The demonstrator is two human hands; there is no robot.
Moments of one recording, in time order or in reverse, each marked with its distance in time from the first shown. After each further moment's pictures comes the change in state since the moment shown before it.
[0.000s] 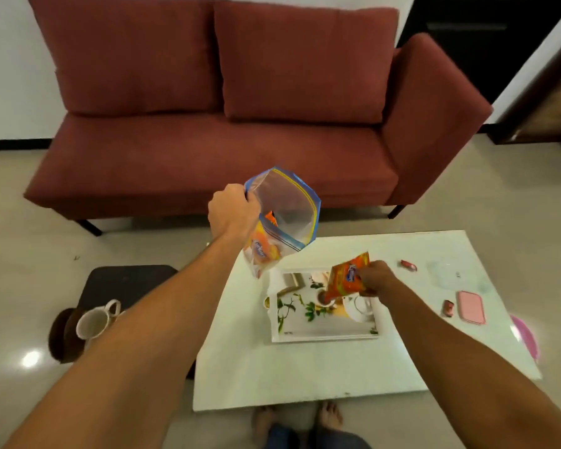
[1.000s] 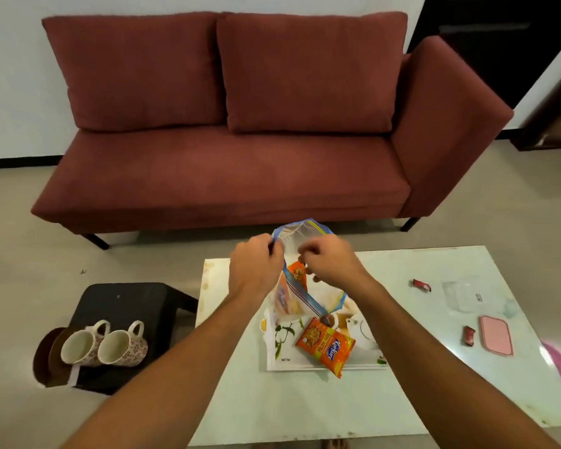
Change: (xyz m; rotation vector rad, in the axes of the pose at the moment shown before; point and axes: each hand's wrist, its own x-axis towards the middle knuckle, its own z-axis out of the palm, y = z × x) left_hand -0.048 0.012 0.072 -0.001 -0.076 0.161; right_hand -0.048 -0.095 0.018 -0.326 -0.123 -0.742
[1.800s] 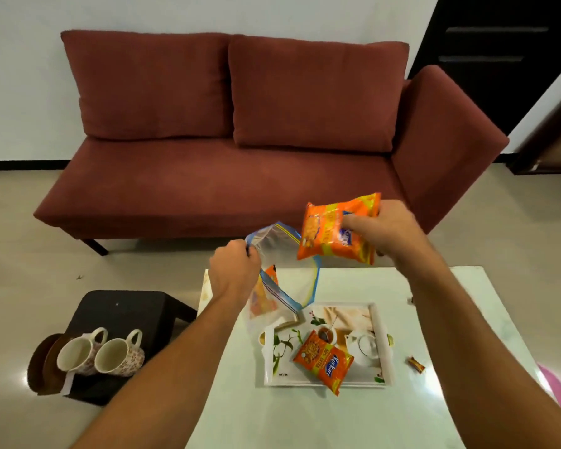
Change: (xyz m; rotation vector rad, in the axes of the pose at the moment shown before) left_hand 0.025 -0.028 -0.021 0.098 0.076 -0.202; right_hand -0.008 -0.035 -0.107 0.106 0.295 0.193
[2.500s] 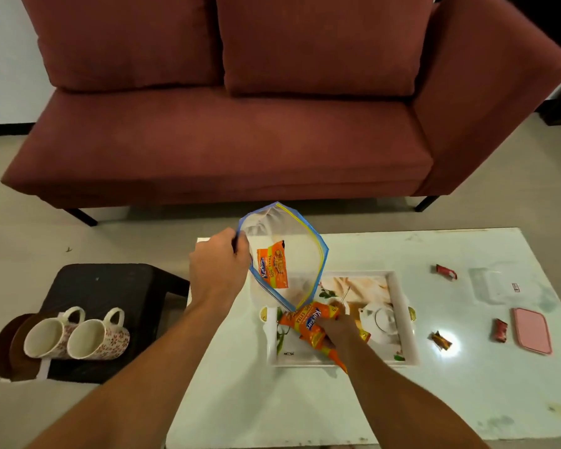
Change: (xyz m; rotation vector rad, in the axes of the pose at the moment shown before) left_hand 0.000 -0.068 0.086 0.013 0.092 0.162; right_hand -0.004 0.274 0.282 0.427 -0.256 0.765
